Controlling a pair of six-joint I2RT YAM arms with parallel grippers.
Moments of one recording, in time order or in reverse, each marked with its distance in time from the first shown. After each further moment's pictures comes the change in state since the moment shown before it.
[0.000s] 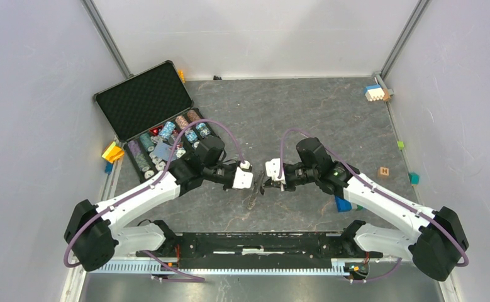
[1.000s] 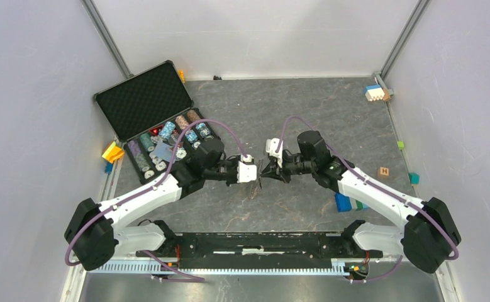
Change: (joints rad) left arm -0.008 0.007 -0.056 0.181 -0.177 -0.122; right arm -0.055 0.082 0.000 0.192 0.021 0.304
